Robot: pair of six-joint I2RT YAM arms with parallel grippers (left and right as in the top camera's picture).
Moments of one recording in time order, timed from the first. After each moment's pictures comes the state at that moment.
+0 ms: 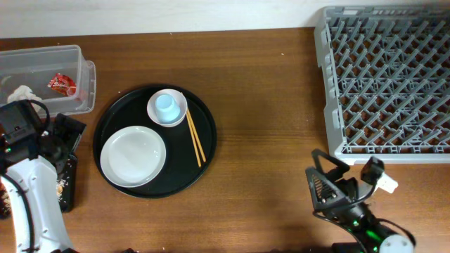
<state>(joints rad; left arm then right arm) 0.49 1.40 1.16 -0.84 0.03 -0.66 -0.01 0.06 0.20 0.20 -0.61 1.05</state>
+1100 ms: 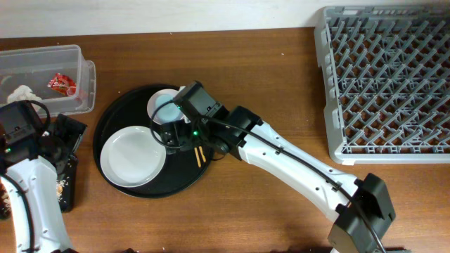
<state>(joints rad) 0.49 1.40 1.16 -0.85 0.04 -0.66 0.83 1.84 1.63 -0.70 -0.16 0.56</state>
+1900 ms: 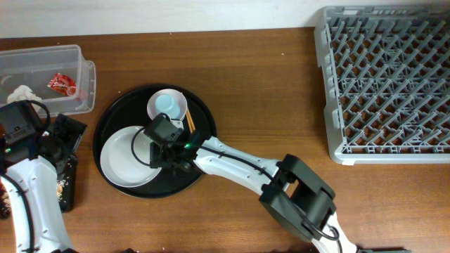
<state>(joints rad) 0.49 1.40 1.16 -0.85 0.04 -0.66 0.95 2.18 1.63 -0.47 -0.15 0.94</state>
